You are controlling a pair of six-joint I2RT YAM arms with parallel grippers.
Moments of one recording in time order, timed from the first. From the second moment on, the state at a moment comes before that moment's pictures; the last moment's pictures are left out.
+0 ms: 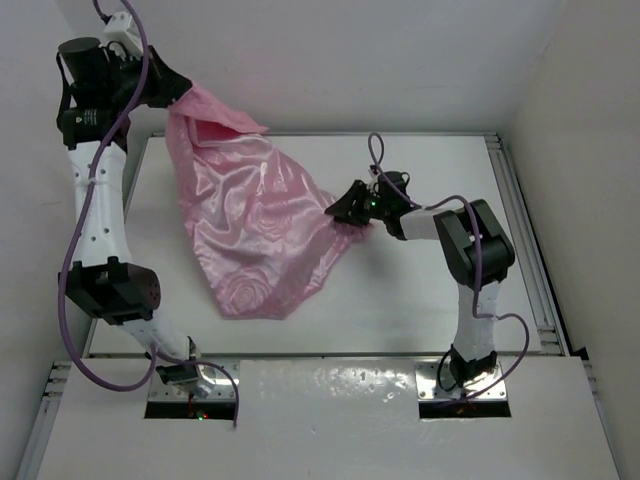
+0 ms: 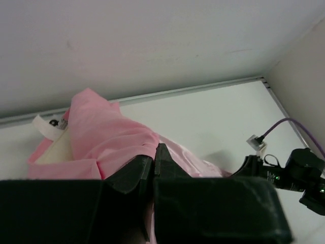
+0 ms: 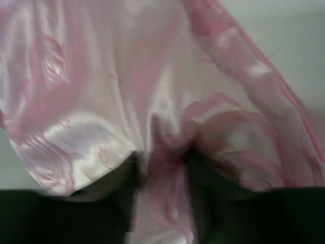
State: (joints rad) left arm 0.19 1.69 2.08 -0.58 0.63 -0.11; right arm 0.36 2.03 1.03 0.48 -0.51 0.88
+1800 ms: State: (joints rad) left arm 0.27 1.67 1.26 -0.69 0.03 0.52; right arm 0.28 1.70 0.67 0.20 -0.43 0.59
